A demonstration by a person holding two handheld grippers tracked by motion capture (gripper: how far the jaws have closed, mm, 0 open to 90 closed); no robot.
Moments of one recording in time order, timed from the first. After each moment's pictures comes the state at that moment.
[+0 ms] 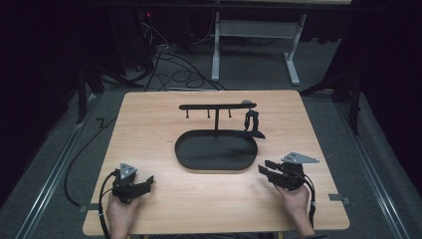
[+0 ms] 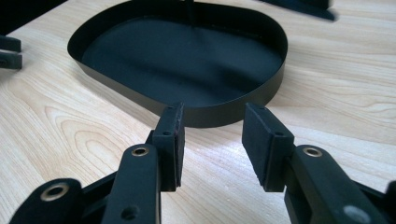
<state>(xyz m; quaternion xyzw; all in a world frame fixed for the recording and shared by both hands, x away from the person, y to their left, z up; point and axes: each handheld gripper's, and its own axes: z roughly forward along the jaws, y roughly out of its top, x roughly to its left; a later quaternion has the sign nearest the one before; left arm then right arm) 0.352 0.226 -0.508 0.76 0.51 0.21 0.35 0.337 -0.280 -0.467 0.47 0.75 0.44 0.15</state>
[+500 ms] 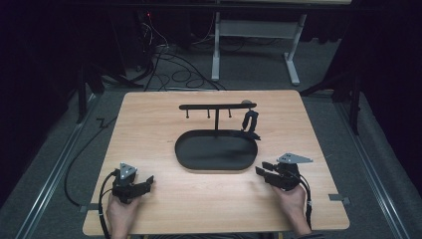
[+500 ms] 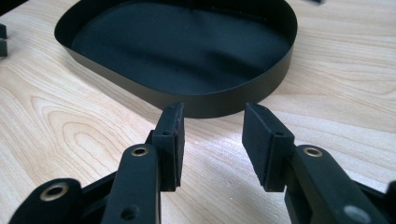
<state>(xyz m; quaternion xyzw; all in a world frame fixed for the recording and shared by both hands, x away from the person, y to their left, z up) 0.352 0.226 -0.508 0.76 0.51 0.21 0.35 0.343 -0.273 -0.479 0.48 0.76 0.43 0.14</state>
